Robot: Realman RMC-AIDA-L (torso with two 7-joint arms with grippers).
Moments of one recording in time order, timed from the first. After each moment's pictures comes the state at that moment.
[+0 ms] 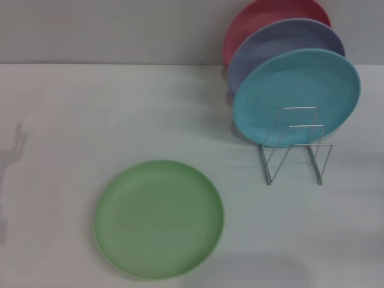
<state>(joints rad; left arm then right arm) -0.30 -2.07 -1.21 -0.22 2.45 1.43 -0.02 0.25 2.09 2.31 0.25 -0.33 1.47 -2.67</state>
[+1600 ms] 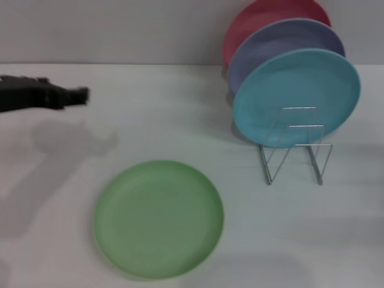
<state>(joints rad) -0.21 -2.05 -1.74 -1.75 2.49 -1.10 0.37 0.30 2.09 2.31 0.22 -0.34 1.44 -2.67</state>
